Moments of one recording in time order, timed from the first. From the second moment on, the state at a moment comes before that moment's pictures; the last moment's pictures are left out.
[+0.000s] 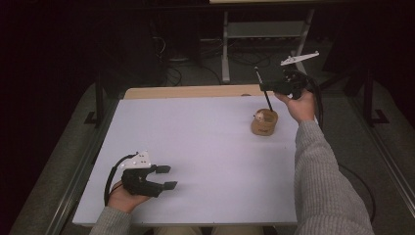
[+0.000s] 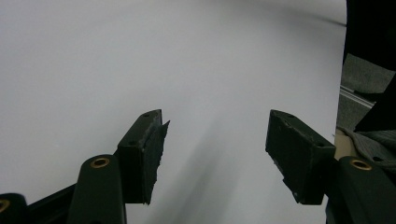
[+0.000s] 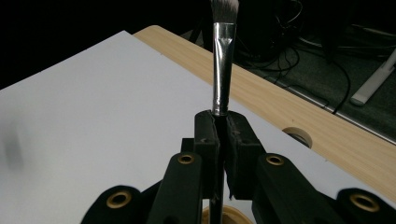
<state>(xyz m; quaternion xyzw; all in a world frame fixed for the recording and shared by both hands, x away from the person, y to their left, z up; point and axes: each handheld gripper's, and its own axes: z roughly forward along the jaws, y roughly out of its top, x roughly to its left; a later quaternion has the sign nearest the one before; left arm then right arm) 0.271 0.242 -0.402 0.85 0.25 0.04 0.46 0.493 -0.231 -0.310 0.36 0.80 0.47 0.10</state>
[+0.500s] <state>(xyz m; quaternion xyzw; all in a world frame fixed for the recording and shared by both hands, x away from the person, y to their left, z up) 0.270 0.244 -0.402 0.85 0.25 0.04 0.46 0.496 -0.233 -0.326 0.37 0.79 0.47 0.10</state>
